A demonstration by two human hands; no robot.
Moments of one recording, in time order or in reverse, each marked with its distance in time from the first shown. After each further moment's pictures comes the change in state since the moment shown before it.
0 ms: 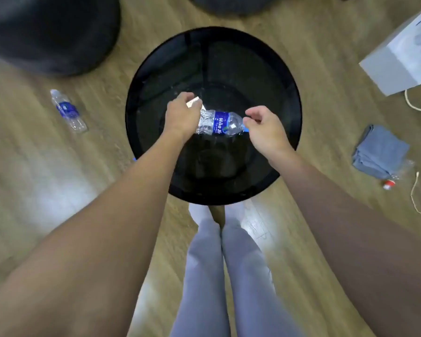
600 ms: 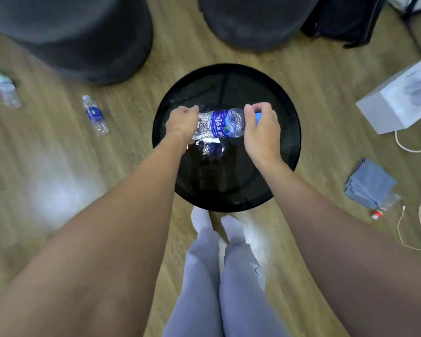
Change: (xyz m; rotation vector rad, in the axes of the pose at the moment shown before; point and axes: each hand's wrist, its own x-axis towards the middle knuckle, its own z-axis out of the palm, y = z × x) left_hand -0.048 0.051 -0.077 -0.250 0.089 -0.229; right_hand -0.058 -0.106 -0.001 -0.005 0.204 -0.209
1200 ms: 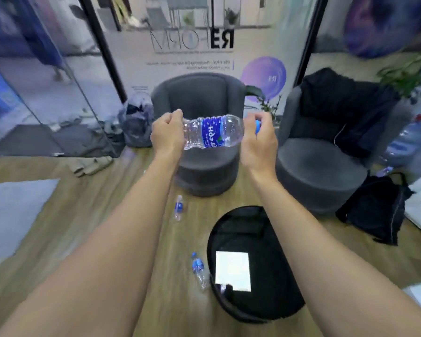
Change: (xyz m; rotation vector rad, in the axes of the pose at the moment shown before) left_hand -0.356 0.127 -0.253 -0.526 0.853 0.575; right_hand -0.224 -0.314 -0.158 0.471 -0.099 -0.782
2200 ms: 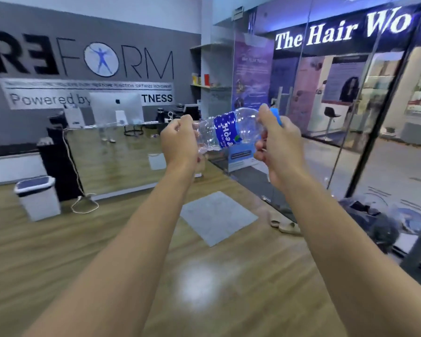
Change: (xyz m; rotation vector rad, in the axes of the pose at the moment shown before) left_hand -0.065 0.047 -0.736 -0.264 0.938 0.228; right_hand -0.414 -0.432 0.391 0.707 -1.057 -0.038
